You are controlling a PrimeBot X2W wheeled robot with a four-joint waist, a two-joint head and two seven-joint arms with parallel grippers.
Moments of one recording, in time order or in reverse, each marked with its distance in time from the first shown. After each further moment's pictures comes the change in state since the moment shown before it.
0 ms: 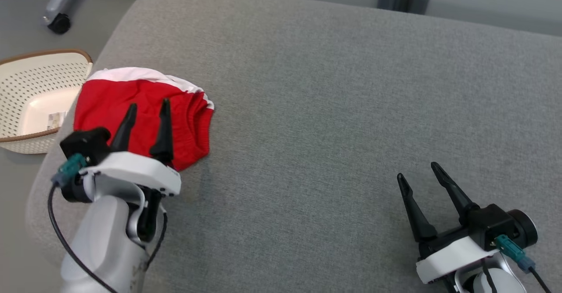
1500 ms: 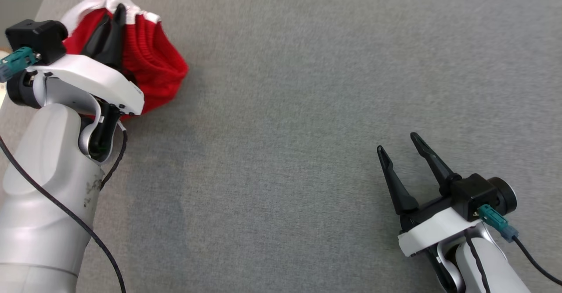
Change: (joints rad) left arm -0.400 0.152 -0.131 0.233 -0.073 -0.097 0.056; right arm -0.151 0.007 0.066 0.059 0.024 0.000 0.000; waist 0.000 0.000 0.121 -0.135
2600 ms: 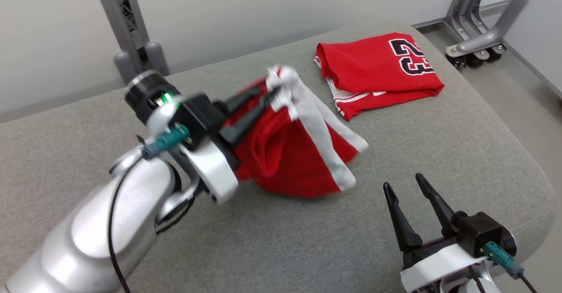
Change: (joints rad) left arm 0.102 0.158 -0.561 -0.558 0.064 -0.003 0.027; right arm 0.164 0.045 -0.035 -0.033 0.057 0.000 0.000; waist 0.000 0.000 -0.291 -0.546
